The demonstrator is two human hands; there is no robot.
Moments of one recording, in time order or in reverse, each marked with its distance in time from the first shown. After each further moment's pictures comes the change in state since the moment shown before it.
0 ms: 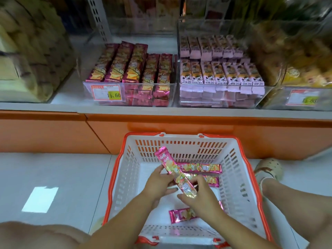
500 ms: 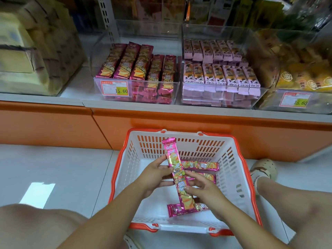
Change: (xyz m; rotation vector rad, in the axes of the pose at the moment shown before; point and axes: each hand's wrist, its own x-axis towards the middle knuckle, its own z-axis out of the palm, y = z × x) left_hand -0.024 0.017 -0.016 0.031 -0.176 0.094; right_hand -0.020 -0.017 -0.028 0.401 -0.195 0.154
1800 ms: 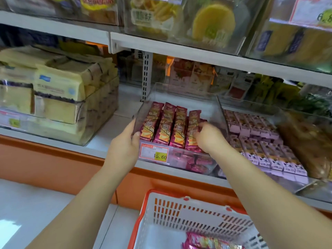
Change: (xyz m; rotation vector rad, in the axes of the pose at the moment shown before) left_hand -0.022 0.211 -0.147 0.638 0.804 0.696; right_hand 0.120 -0.329 0.070 -0.928 0.505 -0.312
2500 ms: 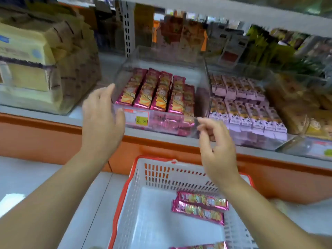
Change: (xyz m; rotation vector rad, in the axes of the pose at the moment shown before) left_hand -0.029 0.001 0.008 0.299 0.260 0.305; right_hand -0.111 0.095 0.031 0.469 0.448 -0.483
